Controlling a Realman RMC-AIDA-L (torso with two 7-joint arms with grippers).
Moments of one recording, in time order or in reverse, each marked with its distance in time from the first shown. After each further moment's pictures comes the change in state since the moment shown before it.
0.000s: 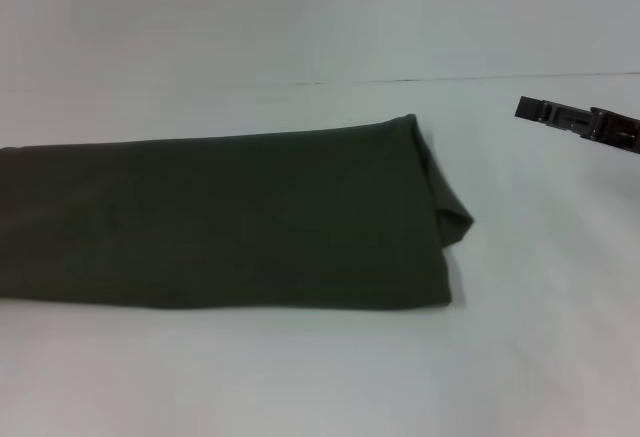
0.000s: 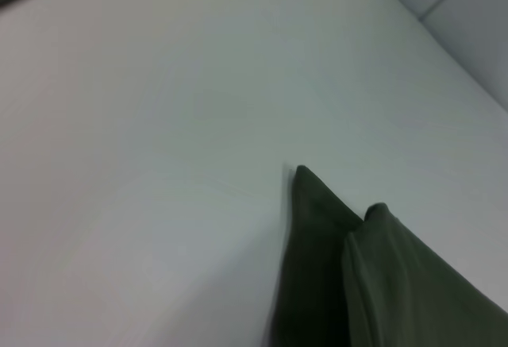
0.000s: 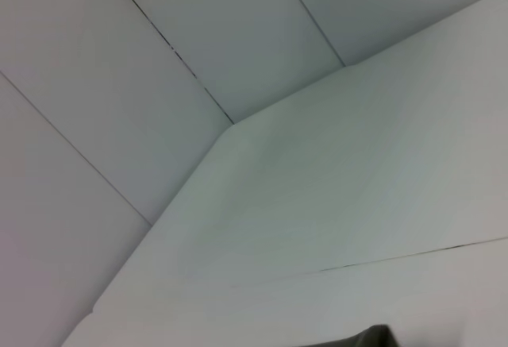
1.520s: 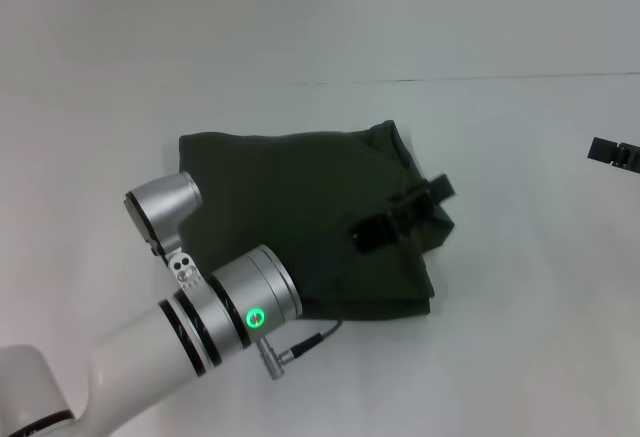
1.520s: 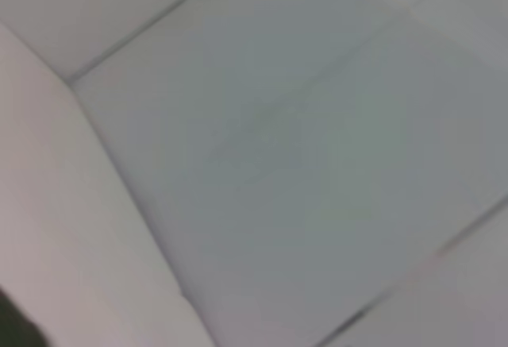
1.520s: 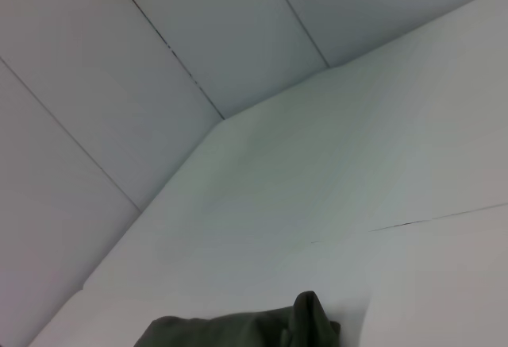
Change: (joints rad) left arm -0.513 -0.167 0.031 -1.014 -0.510 0.144 1.039; right arm -0.127 -0.069 0.020 -0.005 0.025 -0.134 -0.078
